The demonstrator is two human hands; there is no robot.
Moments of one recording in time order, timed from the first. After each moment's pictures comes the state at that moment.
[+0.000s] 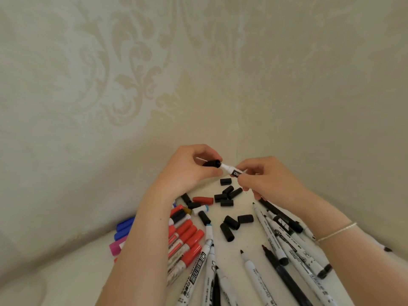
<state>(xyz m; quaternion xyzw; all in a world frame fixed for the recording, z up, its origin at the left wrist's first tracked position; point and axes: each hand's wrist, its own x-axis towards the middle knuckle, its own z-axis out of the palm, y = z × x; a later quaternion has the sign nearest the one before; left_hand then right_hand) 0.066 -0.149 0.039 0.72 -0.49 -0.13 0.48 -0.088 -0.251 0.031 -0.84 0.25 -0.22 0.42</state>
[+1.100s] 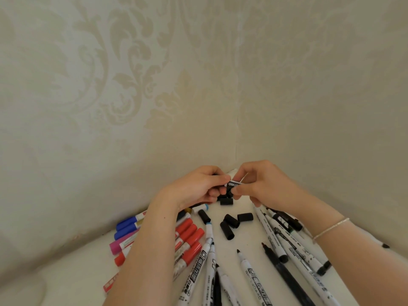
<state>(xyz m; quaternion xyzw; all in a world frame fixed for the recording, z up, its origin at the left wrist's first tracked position) 0.061 -0.163 0.013 0.63 -0.42 -0.43 0.48 -0.086 -0.256 0.018 -0.85 0.25 -0.18 0.43</state>
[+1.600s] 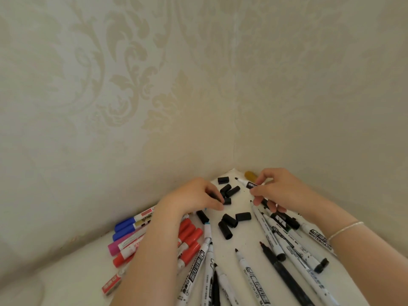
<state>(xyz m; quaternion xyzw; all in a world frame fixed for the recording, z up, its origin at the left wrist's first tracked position) 0.071 -0.163 -0.005 0.79 -0.51 -0.25 0.22 -0.106 -0.271 0.009 -0.79 0.38 -0.15 0.46</state>
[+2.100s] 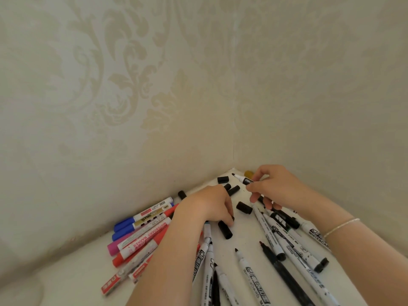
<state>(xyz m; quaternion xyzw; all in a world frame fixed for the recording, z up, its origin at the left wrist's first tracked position) 0.048 -0.187 -0.015 0.79 -0.56 -0.22 0.09 -0.098 -0.268 0.014 -0.79 0.38 -0.16 0.45</state>
